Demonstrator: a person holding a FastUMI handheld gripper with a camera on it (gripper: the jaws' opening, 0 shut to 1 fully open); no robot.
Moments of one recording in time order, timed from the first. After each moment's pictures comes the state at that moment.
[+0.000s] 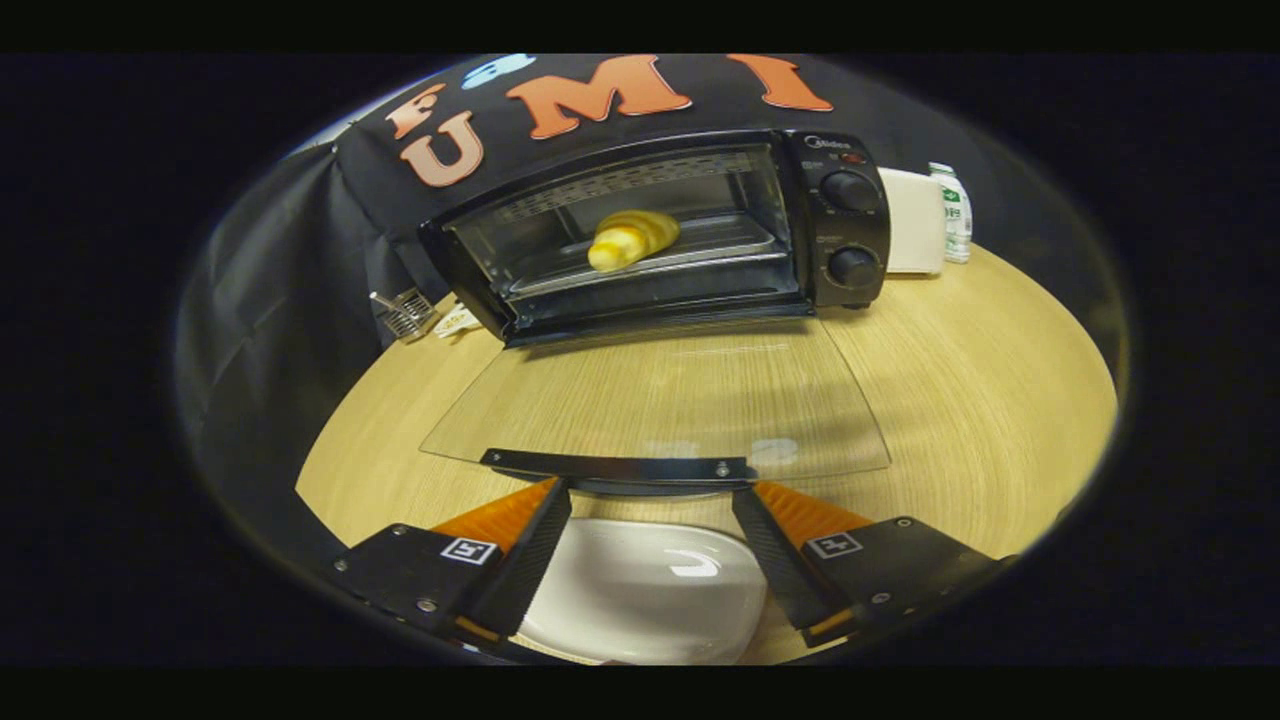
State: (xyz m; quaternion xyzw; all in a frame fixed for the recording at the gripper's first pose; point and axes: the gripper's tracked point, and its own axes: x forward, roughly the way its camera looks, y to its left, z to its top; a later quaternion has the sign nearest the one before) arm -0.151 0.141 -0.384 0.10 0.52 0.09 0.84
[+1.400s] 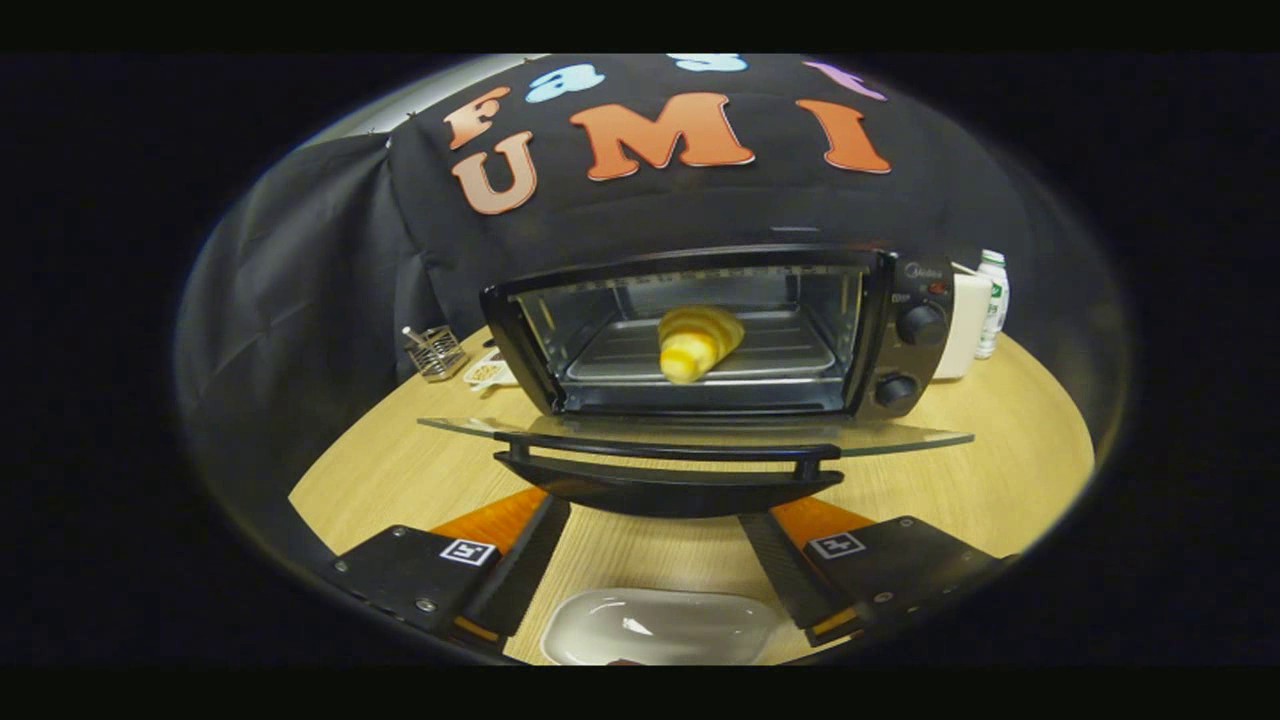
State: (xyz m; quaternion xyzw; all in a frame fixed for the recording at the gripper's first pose) arm -0.073 0.163 -0.332 0.05 0.41 0.10 0.90
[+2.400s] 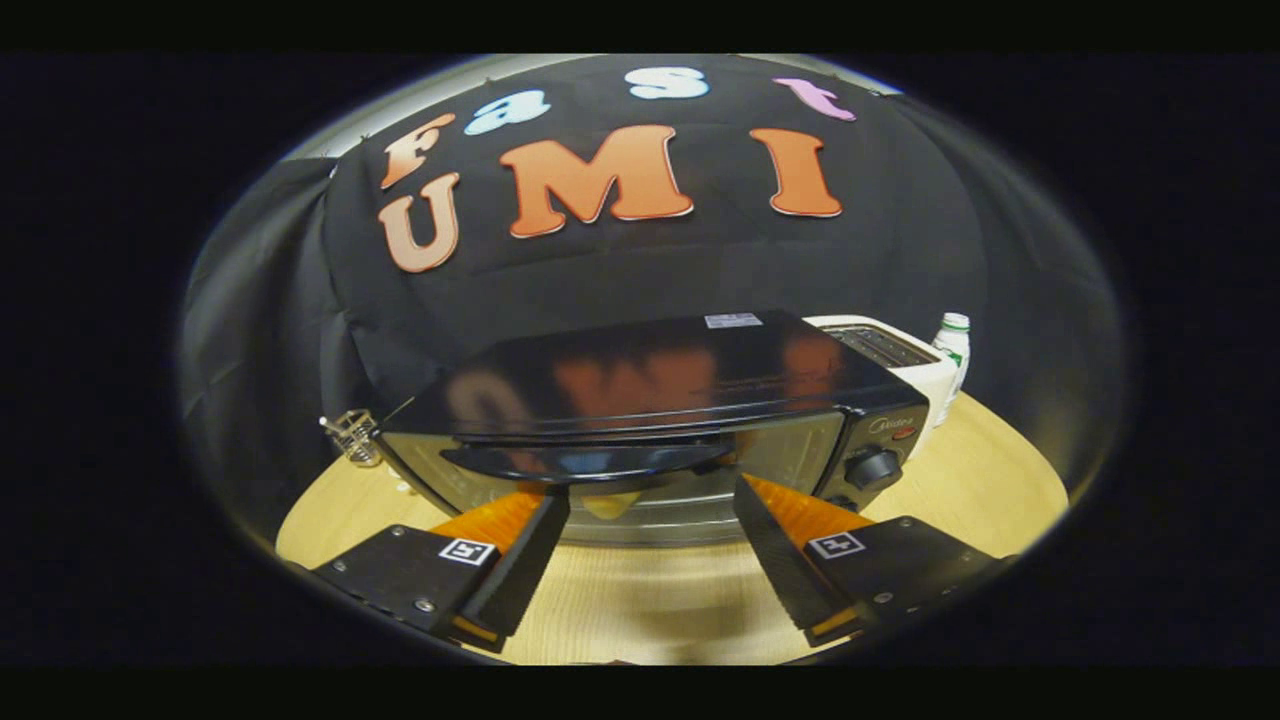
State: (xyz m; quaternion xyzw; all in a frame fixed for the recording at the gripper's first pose) arm 0.039 0.129 -0.302 0.05 0.35 0.01 0.94
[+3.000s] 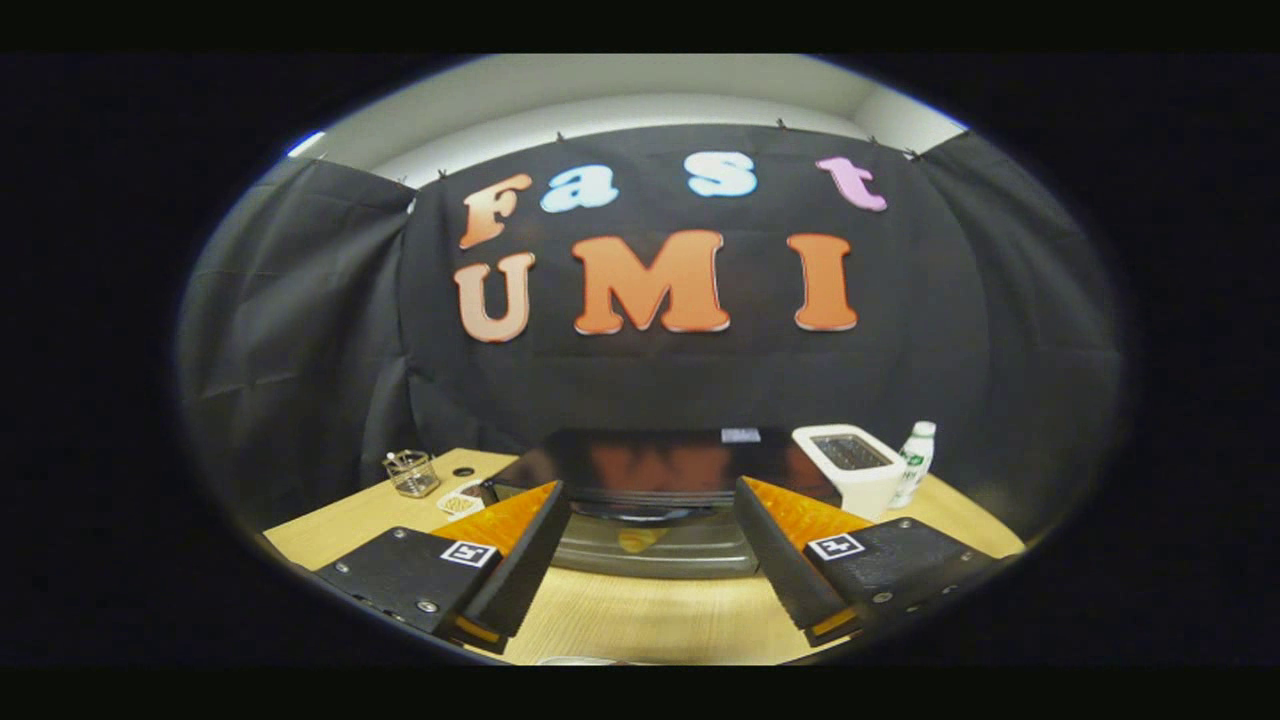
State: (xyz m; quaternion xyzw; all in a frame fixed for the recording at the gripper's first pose) arm 0.005 0.132 -0.142 0.01 0.17 0.06 0.98
